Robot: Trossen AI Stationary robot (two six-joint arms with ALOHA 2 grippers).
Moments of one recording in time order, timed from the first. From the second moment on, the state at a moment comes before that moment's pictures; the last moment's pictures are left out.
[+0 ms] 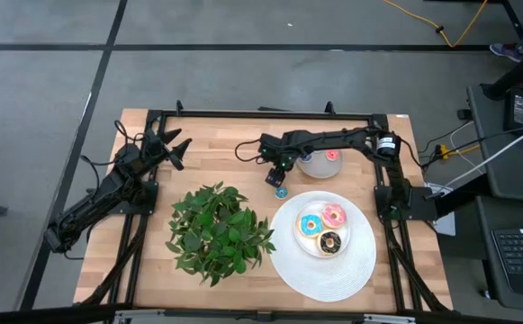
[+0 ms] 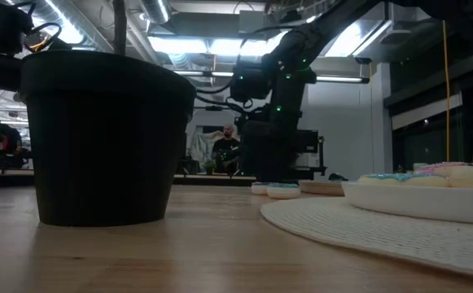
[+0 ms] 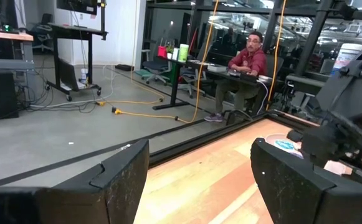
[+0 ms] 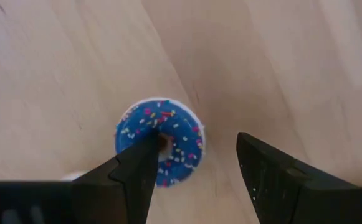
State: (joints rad) left arm 0.79 0.01 0.01 0.02 -0.01 -0.18; right arm -0.27 2.07 1.46 -0.73 -0.05 0.20
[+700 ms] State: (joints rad) left arm 0.79 0.01 0.01 0.03 -0.01 -0.18; right arm -0.27 2.07 1.46 -0.73 -0.05 0.20
